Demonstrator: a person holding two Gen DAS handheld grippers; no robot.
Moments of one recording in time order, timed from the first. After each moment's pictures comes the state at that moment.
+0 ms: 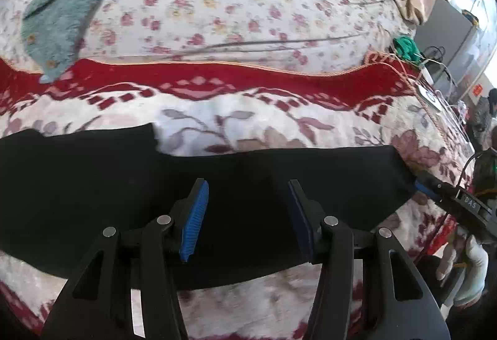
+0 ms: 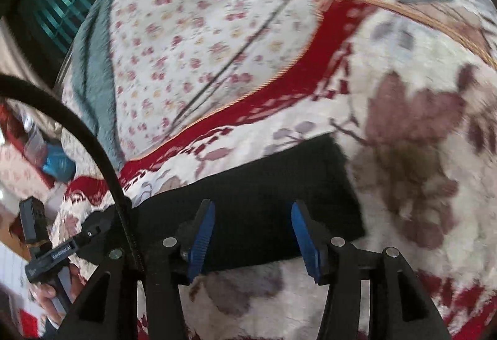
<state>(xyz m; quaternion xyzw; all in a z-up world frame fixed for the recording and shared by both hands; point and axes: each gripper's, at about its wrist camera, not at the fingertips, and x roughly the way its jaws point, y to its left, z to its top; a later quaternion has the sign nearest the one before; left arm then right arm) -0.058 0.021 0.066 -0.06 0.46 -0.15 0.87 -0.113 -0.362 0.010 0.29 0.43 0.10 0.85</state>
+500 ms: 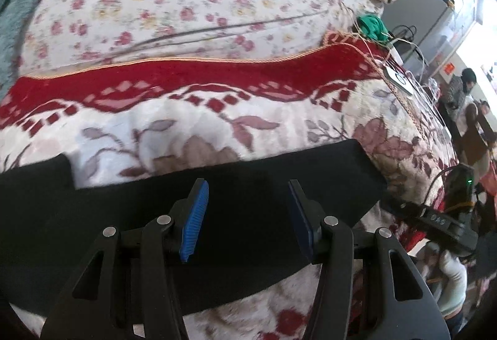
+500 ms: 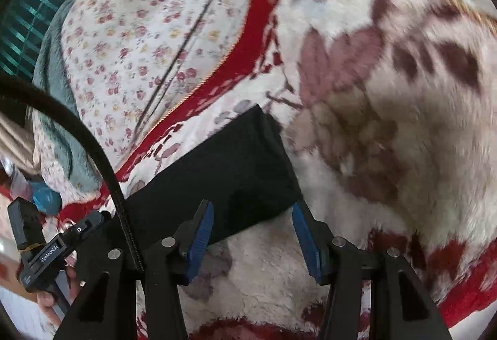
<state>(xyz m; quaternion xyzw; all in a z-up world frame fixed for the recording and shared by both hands) -0.024 -0.046 0.065 -0.05 0.48 -0.24 0.84 -0.133 -0.389 -0.021 0.35 0.48 0.02 0.81</state>
